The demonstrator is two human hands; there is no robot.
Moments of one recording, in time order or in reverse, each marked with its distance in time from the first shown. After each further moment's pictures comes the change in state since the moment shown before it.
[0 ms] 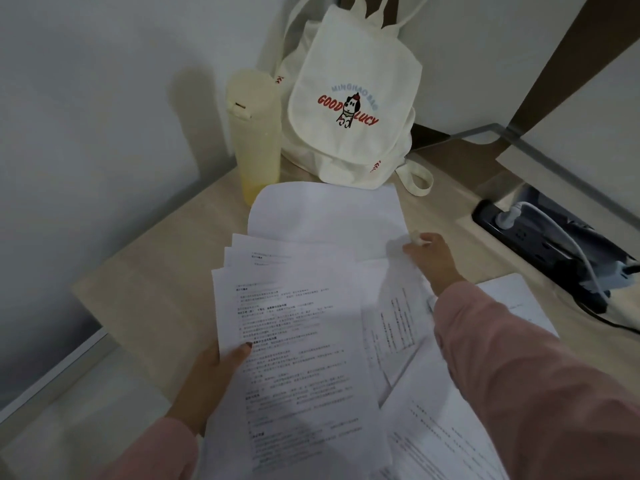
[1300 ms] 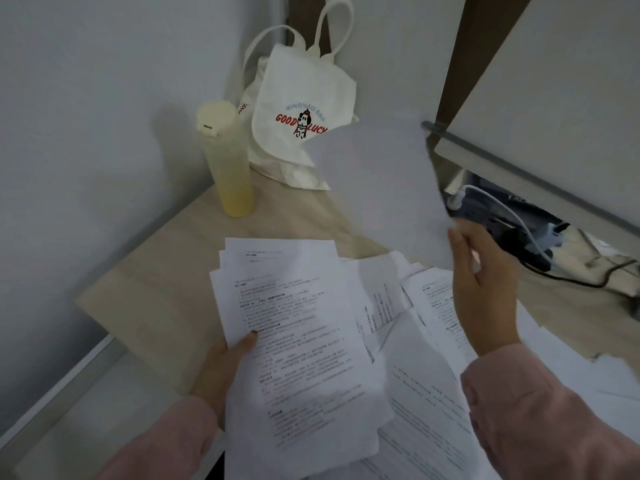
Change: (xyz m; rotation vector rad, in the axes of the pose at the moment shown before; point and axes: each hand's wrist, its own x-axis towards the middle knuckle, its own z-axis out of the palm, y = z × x) left_hand -0.036 0.012 0.029 -0.176 -0.044 -0.057; right_hand -0.172 0.017 -0.093 0.136 0.440 -0.791
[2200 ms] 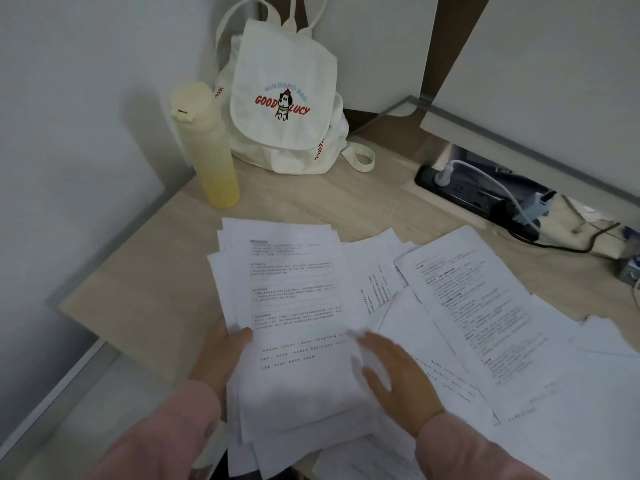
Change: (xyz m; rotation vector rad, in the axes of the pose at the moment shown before) left_hand 0.003 0.011 0.003 0.335 0.035 0.149; right_hand -0.158 0.065 0.046 -0.190 -0.588 0.044
